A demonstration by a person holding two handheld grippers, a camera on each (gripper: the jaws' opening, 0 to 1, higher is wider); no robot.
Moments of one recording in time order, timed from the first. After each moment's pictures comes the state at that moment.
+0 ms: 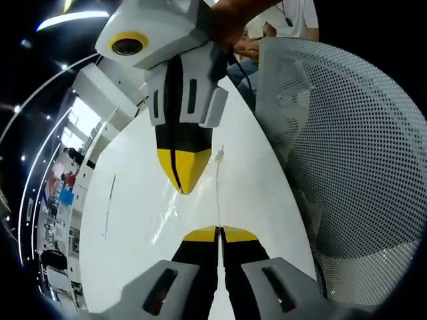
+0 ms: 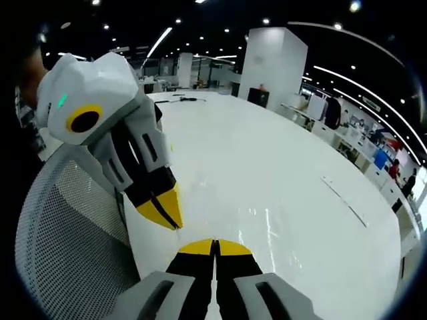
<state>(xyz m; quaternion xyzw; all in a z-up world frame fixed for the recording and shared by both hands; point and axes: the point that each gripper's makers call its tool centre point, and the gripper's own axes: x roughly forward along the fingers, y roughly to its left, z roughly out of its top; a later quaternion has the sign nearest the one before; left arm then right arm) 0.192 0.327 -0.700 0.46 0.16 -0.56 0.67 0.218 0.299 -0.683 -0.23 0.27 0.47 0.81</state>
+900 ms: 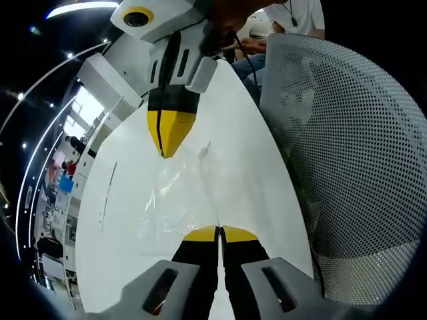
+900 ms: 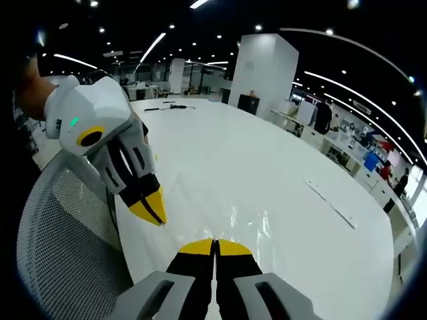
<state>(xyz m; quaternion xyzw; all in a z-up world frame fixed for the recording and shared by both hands) 0.197 0.340 -0.705 0.45 0.18 -0.54 0.69 0.230 0.284 -0.661 -0.22 0.24 0.44 0.83</state>
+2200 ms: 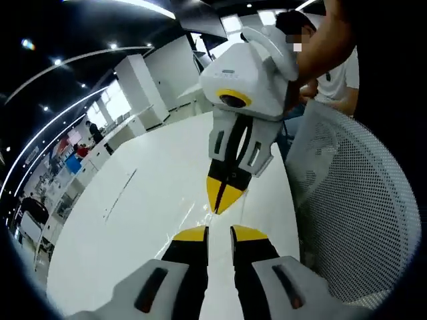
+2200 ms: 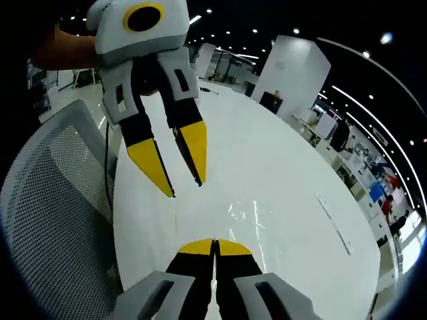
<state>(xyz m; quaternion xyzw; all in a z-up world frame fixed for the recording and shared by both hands) 0.213 0.334 -0.644 0.27 0.16 -0.52 0.79 0.229 0.299 -0.694 -0.34 0.22 0.48 0.78</state>
